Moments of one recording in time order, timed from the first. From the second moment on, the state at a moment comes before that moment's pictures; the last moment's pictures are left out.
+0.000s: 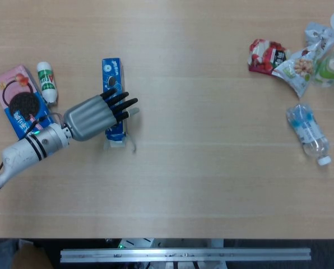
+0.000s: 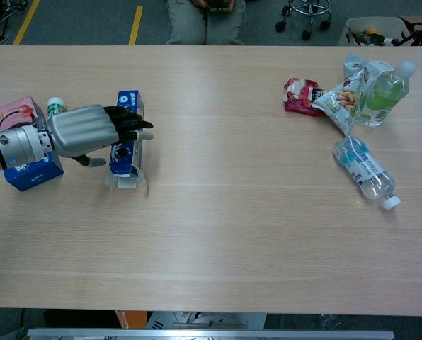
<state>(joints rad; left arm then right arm) -0.76 -1.59 0.15 -0.82 1.96 1.07 -0.11 0.04 -1.07 0.04 -1.65 -1.59 1.57 0.08</state>
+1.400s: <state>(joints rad) -0.70 -1.55 0.05 -1.17 1.55 0.89 0.27 0.01 -1.07 0.03 -1.61 -1.59 1.59 0.13</state>
